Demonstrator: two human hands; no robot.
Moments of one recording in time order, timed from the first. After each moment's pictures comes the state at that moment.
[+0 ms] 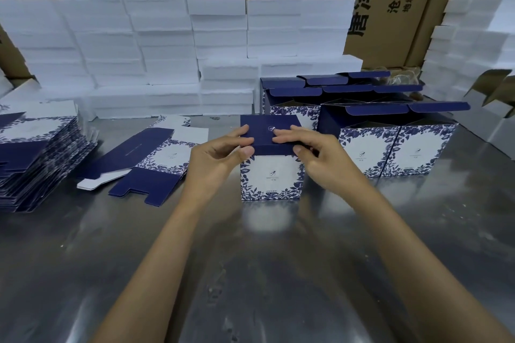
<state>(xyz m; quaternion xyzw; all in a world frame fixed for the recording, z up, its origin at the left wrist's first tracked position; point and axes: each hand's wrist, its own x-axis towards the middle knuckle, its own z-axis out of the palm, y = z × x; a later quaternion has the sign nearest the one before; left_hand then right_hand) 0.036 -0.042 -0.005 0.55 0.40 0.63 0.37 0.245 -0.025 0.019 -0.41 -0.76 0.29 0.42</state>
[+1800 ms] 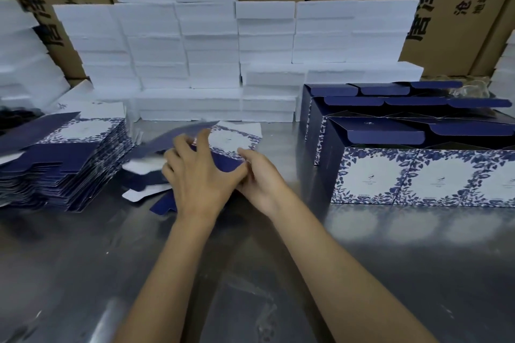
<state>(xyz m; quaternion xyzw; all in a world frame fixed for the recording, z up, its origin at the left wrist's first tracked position) -0.042 -0.038 -0.010 0.49 0.79 0.36 -0.11 0.047 0.017 -0.013 -0.34 -0.35 0.77 0.41</state>
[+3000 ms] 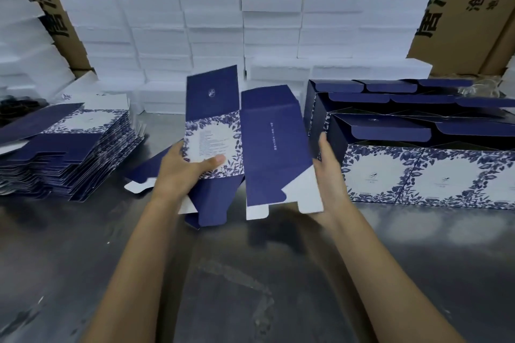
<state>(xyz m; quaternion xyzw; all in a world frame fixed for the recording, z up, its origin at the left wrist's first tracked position) -0.102 -0.030 -0.024 0.39 0.65 0.57 0.31 0.144 0.020 -0.030 -0.28 -0.36 0.77 0.44</state>
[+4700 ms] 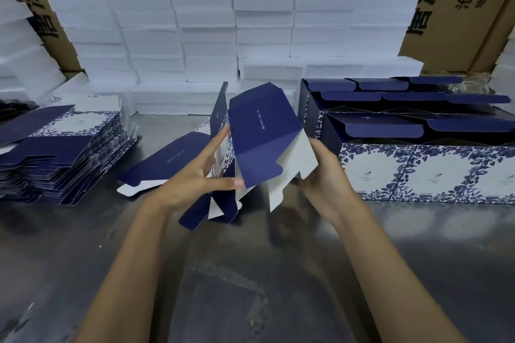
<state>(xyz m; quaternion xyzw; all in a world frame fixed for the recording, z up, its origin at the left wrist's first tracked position) -0.084 -0.037 -0.020 0.62 0.50 0.42 0.44 0.155 0.009 -0.007 -0.29 -0.49 0.67 0.47</state>
